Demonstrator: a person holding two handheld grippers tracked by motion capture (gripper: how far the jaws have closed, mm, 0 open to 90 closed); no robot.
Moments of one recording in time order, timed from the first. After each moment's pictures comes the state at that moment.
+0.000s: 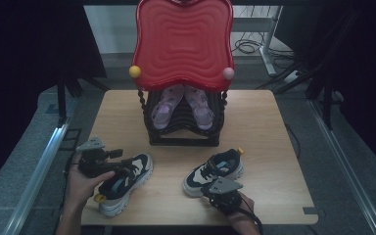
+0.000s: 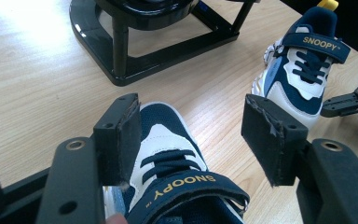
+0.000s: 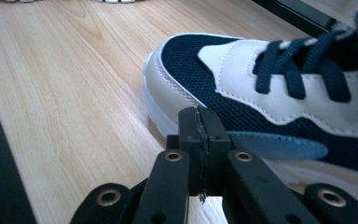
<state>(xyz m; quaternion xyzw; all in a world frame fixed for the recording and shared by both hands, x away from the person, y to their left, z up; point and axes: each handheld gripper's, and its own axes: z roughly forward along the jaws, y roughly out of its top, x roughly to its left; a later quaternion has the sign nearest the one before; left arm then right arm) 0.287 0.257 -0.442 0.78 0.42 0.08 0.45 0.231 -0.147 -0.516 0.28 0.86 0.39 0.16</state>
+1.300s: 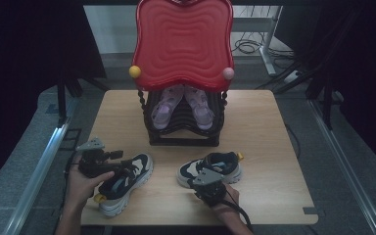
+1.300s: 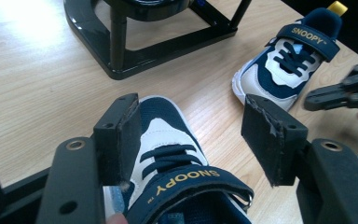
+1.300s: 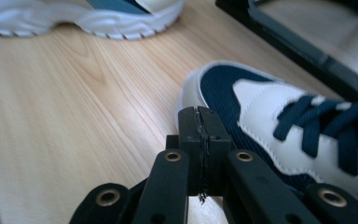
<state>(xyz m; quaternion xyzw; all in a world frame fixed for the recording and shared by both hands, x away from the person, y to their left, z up) 0.290 0.261 -0.449 0.78 0.42 0.07 0.46 0.247 -0.105 -0.499 0.27 0.86 0.40 0.17</state>
